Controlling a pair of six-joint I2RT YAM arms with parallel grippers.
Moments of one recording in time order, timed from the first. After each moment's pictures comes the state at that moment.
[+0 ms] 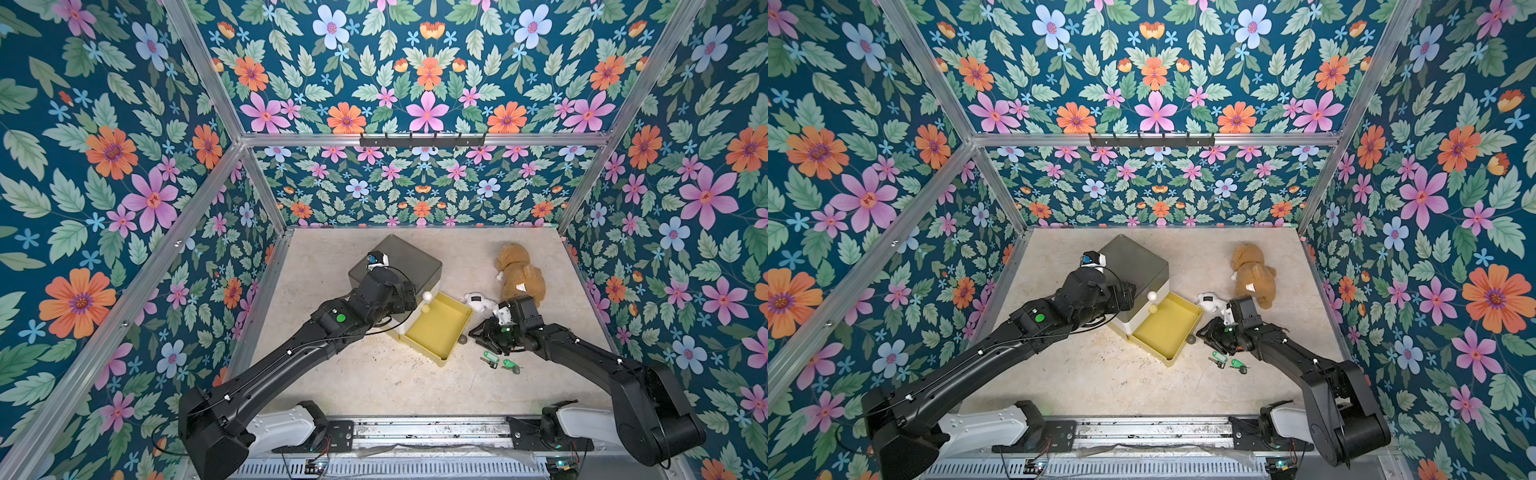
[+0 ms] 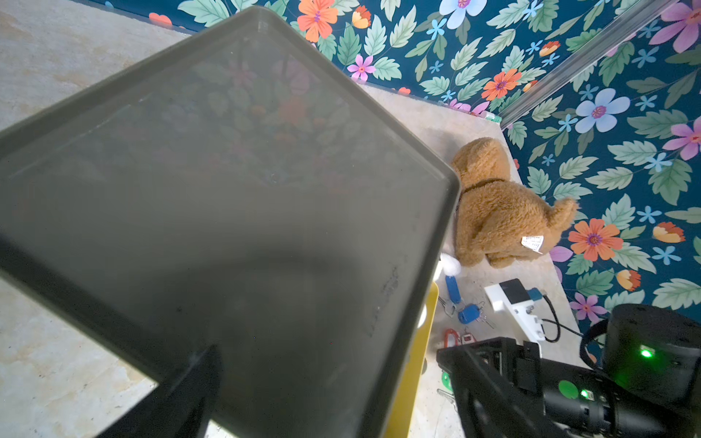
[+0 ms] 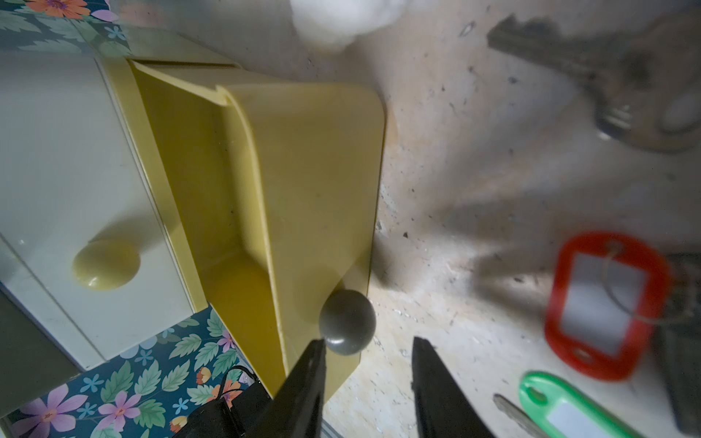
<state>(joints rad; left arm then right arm) -0.84 1.18 1.10 -0.57 -0.28 -0.70 0.34 1.30 0.50 -0.18 -0.56 0.90</state>
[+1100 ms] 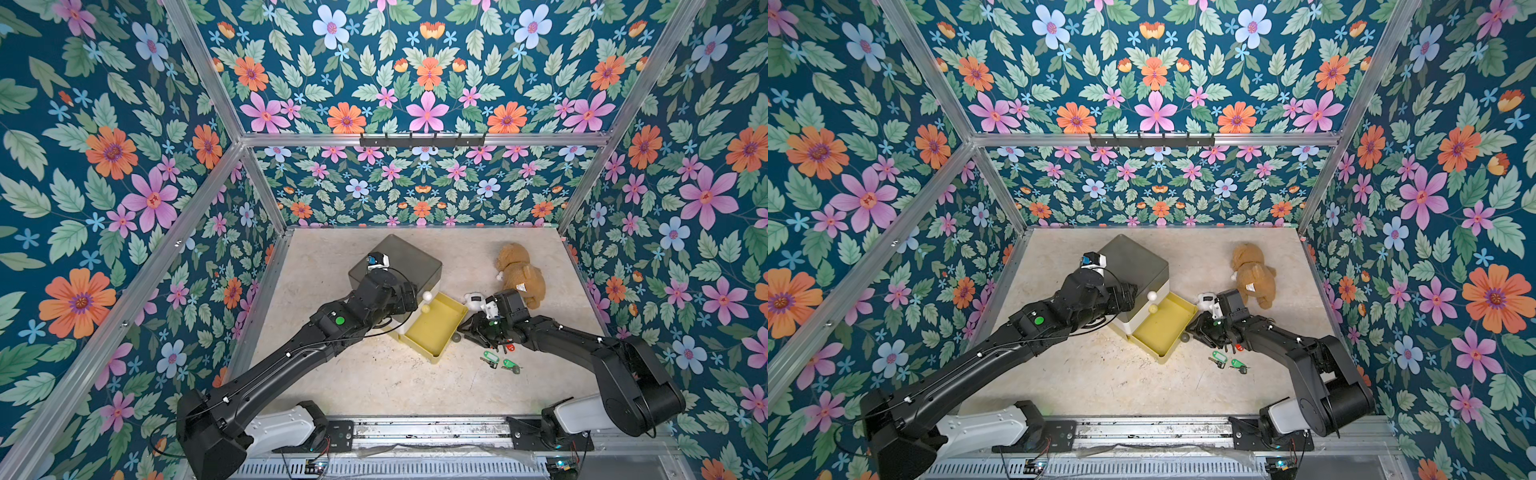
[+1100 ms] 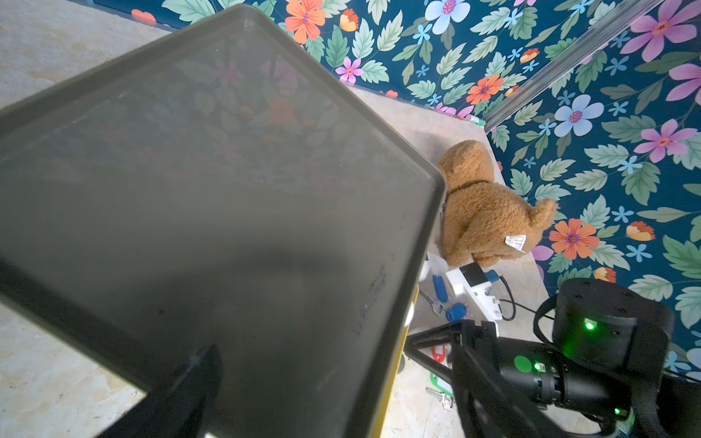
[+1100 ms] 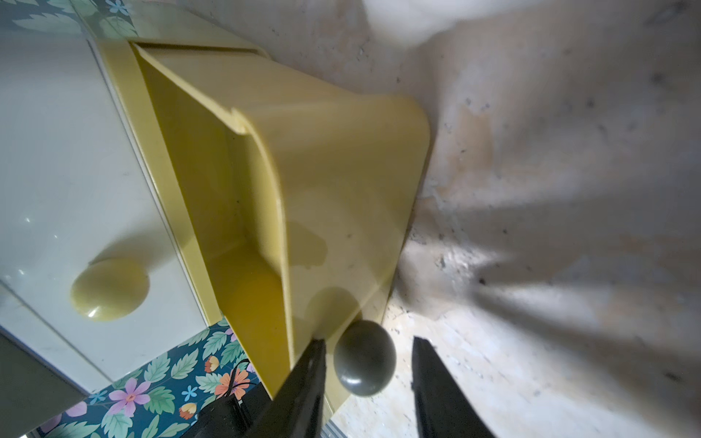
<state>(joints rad) -0.84 1.16 1.07 -0.53 -0.25 -0.71 0.41 1.45 0.60 -0.10 -0.57 0.94</state>
